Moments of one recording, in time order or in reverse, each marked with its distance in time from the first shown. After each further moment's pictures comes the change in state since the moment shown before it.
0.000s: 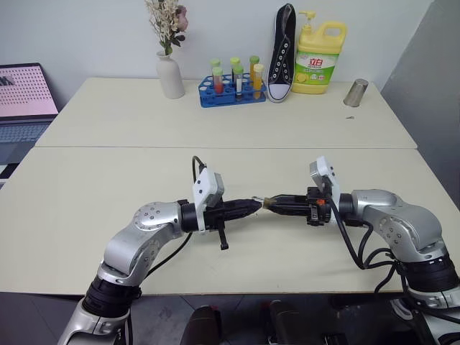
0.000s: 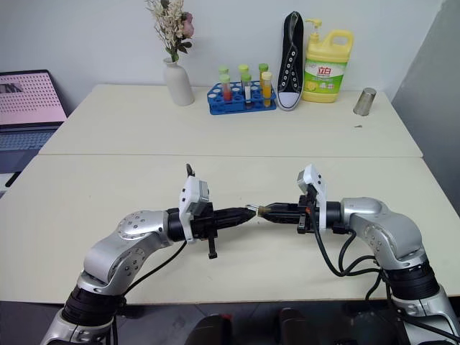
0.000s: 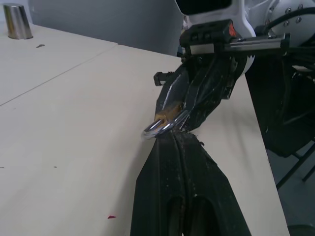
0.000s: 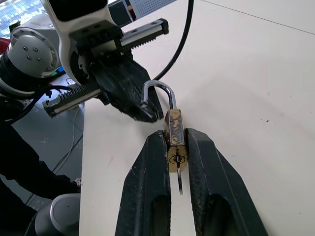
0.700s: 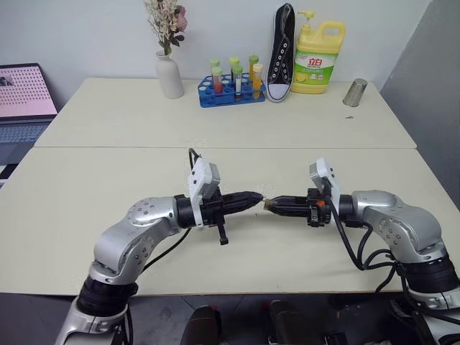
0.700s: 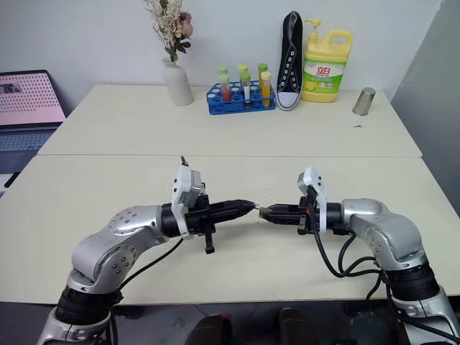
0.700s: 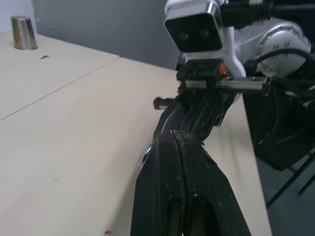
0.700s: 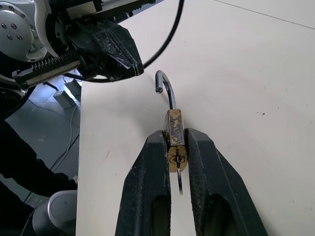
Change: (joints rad) left arm 0.002 0.079 0.068 -0.106 -0.054 0.052 0.022; right arm 0.009 -0.008 0.002 0.003 -0.016 0.004 0.003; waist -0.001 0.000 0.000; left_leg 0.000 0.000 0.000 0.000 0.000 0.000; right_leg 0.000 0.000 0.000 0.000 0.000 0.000
